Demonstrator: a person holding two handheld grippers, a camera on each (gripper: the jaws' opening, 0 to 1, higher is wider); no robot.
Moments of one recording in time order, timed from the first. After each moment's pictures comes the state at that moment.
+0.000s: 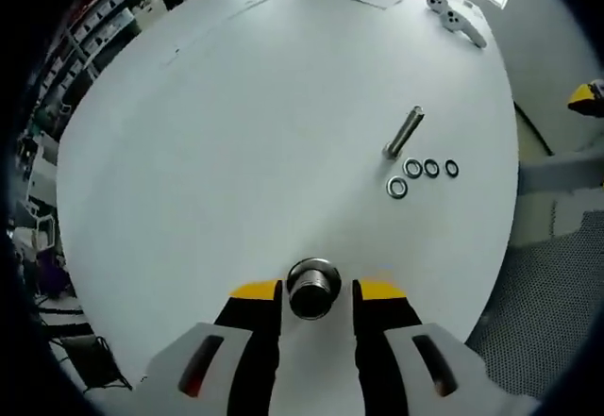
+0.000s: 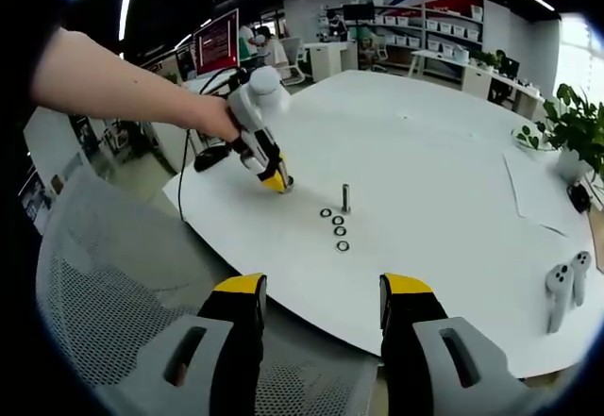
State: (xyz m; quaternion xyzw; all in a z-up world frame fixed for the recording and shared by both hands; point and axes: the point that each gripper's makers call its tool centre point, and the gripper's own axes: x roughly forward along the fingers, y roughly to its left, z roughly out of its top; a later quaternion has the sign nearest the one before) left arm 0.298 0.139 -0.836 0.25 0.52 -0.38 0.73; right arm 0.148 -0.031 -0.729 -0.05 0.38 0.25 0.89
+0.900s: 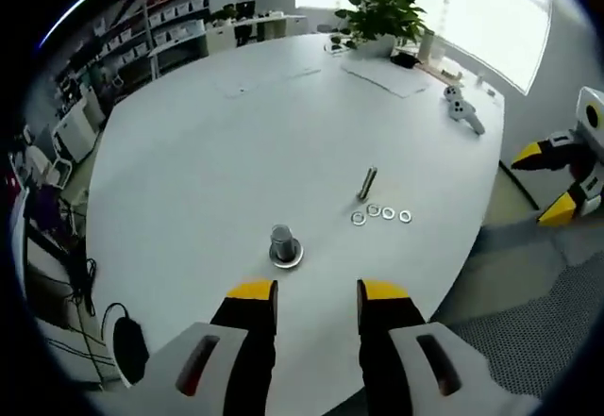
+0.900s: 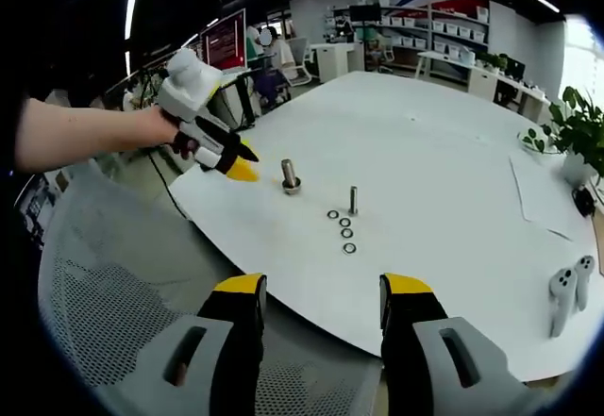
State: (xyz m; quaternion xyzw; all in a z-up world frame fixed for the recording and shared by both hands) left arm 0.247 0.163 -0.771 0.13 0.43 -0.33 0.83; right arm 0.147 -0.025 -0.726 -0.05 0.37 0.26 0.89
